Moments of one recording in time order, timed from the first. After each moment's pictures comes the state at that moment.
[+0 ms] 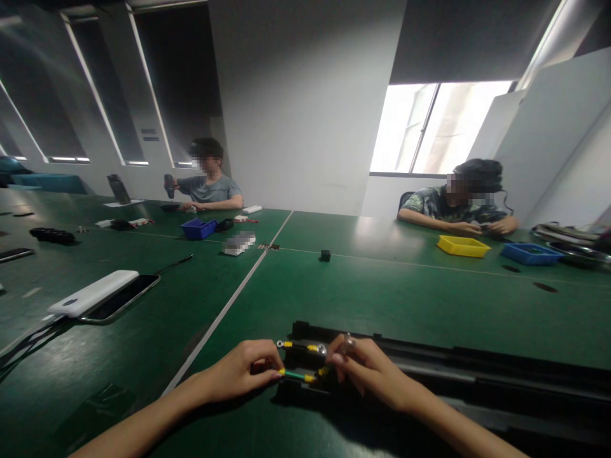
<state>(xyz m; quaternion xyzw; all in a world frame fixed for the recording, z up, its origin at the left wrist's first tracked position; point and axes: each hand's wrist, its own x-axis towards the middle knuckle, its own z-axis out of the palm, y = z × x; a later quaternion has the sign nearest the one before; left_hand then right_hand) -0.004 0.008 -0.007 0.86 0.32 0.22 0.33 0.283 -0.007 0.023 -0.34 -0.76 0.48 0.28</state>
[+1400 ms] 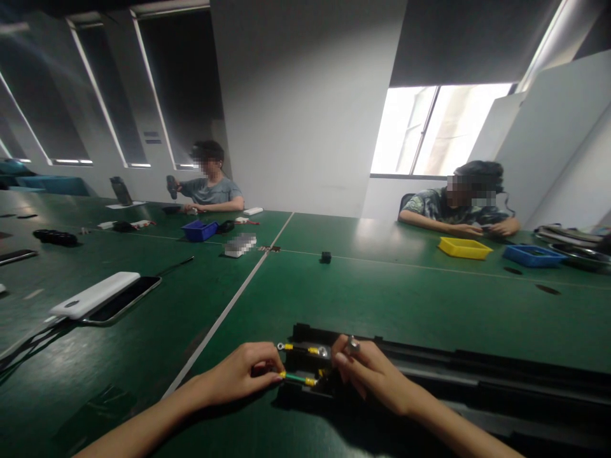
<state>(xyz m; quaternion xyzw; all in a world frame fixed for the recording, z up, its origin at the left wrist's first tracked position) -0.003 0.007 -0.004 0.86 0.32 0.21 0.33 0.282 -0.009 0.026 -0.35 -0.76 0.47 0.28</state>
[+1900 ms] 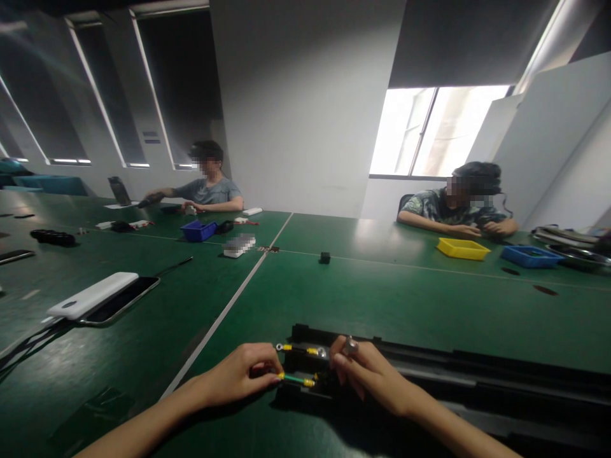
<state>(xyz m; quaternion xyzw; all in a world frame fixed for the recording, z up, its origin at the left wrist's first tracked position) -0.003 0.007 -0.004 0.87 0.32 0.21 0.33 0.283 -0.008 0.024 -0.35 -0.76 0.48 0.28</state>
